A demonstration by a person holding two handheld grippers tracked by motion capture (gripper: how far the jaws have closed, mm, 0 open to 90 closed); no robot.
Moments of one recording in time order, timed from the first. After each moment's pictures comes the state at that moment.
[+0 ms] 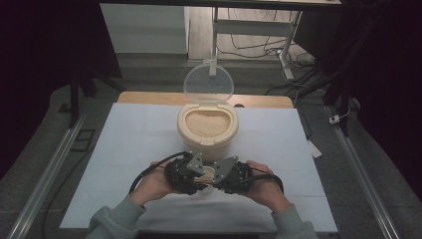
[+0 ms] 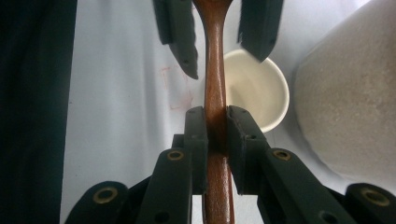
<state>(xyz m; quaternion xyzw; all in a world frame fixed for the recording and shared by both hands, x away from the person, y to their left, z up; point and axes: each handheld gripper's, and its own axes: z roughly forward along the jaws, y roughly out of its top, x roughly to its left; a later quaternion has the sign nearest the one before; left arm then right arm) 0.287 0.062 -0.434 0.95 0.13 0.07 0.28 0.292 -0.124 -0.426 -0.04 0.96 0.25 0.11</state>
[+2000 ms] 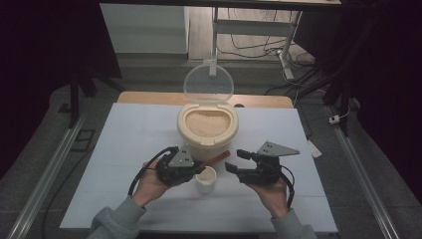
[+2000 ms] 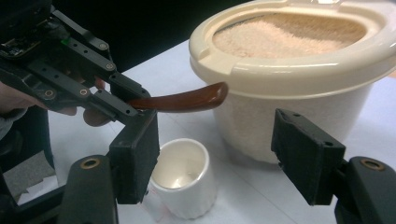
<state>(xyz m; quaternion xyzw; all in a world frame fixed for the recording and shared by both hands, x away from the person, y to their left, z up) 0.283 0.085 -0.429 0.89 0.18 0.16 0.40 0.302 -0.193 -0.425 0.30 0.78 0.54 0.10</state>
